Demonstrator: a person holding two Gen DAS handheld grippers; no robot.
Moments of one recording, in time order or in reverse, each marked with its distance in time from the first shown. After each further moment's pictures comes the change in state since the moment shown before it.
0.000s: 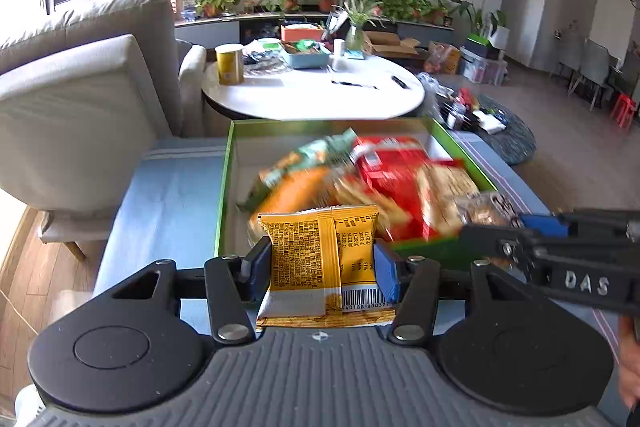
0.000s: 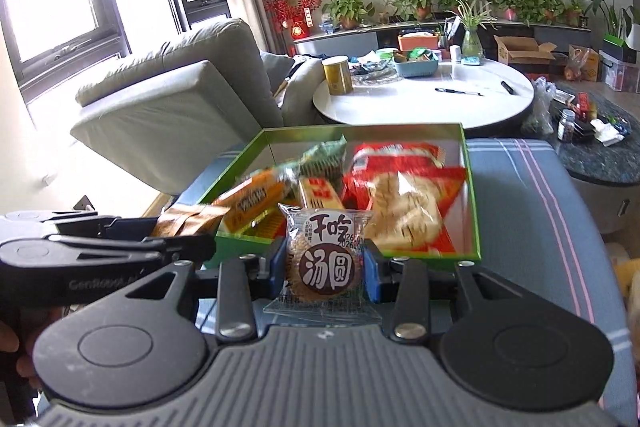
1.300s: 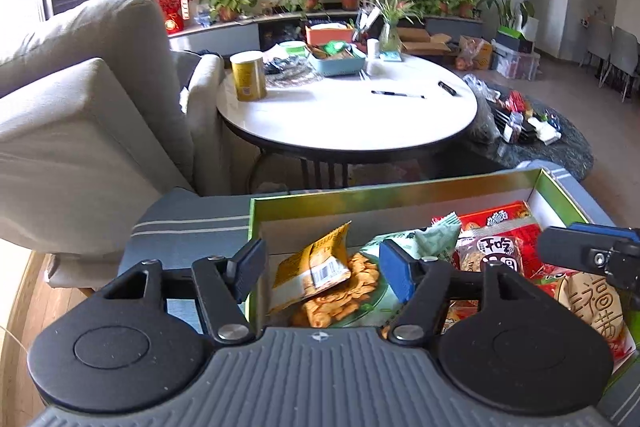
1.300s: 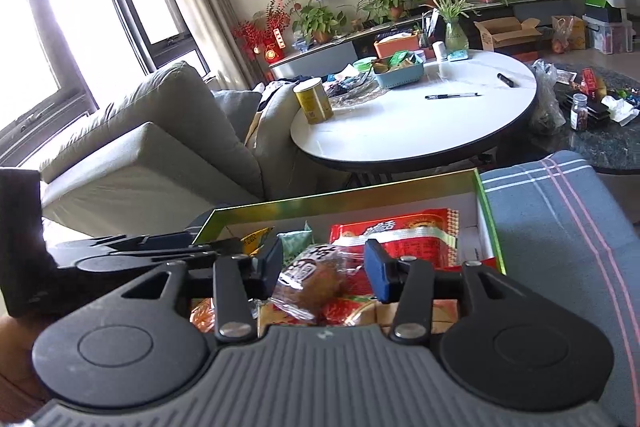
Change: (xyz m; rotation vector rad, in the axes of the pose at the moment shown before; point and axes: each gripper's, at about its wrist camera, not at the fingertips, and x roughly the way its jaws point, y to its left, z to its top) left arm 0.124 0.031 0.067 0.037 0.001 0.088; right arm 0.076 -0.037 0.054 0.168 -0.052 -0.006
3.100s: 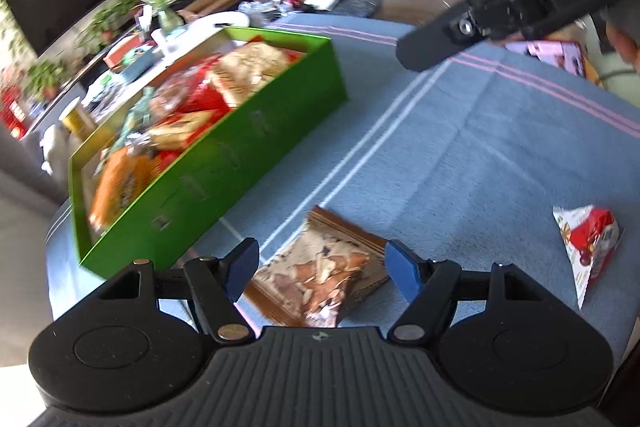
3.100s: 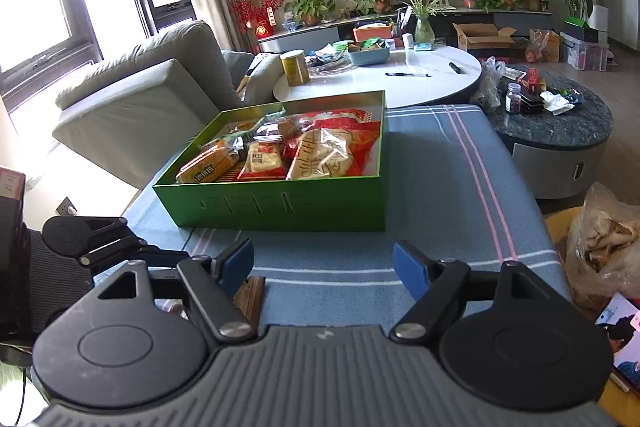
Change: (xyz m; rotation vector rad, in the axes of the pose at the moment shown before) left arm -0.136 -0.112 -0.154 0.664 0.128 -0.321; right arm -0.146 -0.016 -0.093 -0.108 0.055 -0.087
